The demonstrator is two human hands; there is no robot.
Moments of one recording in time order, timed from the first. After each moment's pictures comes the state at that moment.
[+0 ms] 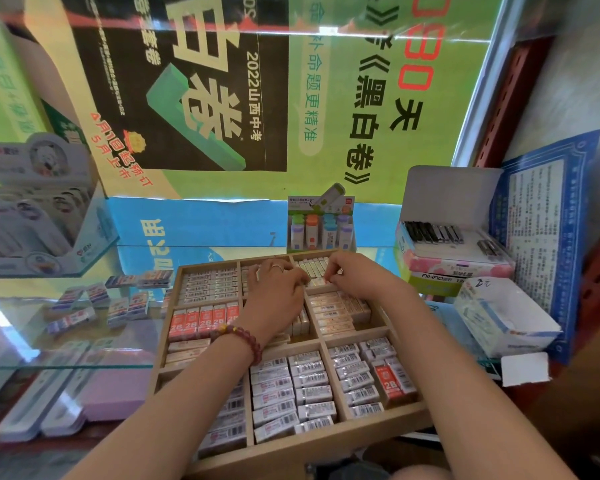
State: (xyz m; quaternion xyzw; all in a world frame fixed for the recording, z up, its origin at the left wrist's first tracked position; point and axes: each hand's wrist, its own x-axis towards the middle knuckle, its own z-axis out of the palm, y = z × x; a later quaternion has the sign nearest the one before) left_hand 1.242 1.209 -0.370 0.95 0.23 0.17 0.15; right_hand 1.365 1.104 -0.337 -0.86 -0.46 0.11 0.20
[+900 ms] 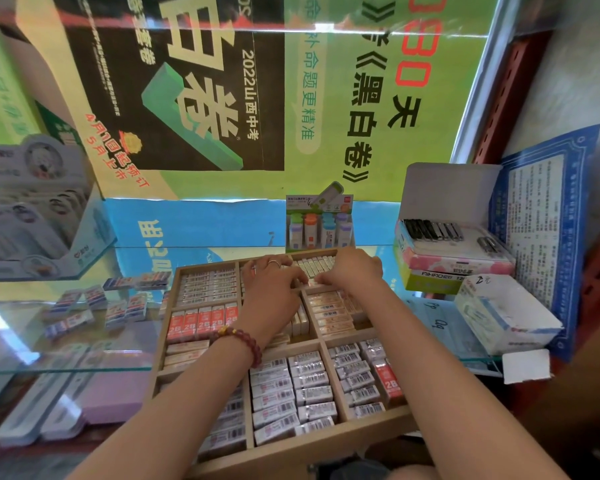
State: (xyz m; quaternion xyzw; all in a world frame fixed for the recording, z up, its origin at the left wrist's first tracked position) left_hand 1.242 1.207 -0.367 0.94 0.25 0.20 0.13; right_hand 1.359 1.127 -0.339 -0.95 -0.29 0.04 0.09
